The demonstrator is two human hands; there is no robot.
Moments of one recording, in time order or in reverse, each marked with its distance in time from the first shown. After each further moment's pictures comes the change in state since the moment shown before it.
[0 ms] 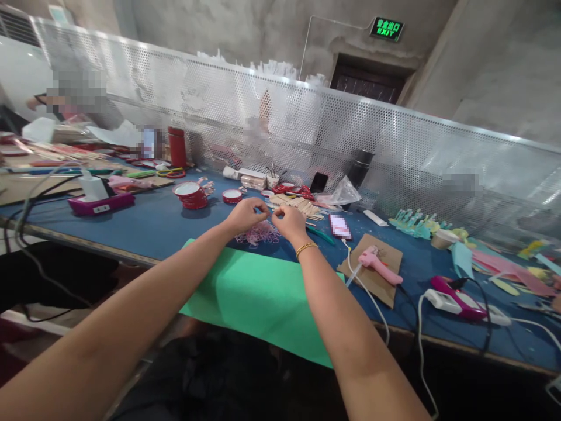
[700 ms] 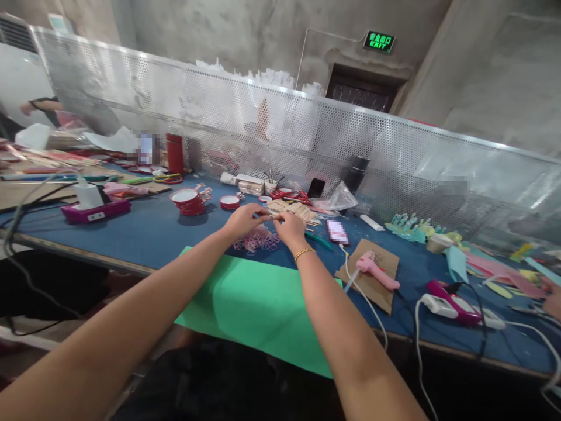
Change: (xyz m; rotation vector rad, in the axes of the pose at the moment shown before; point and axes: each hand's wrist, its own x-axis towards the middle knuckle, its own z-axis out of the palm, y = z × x) left_hand 0.005 -0.007 0.002 0.104 0.015 -0.016; right_hand 0.003 0.005 0.001 -0.054 -0.024 0.052
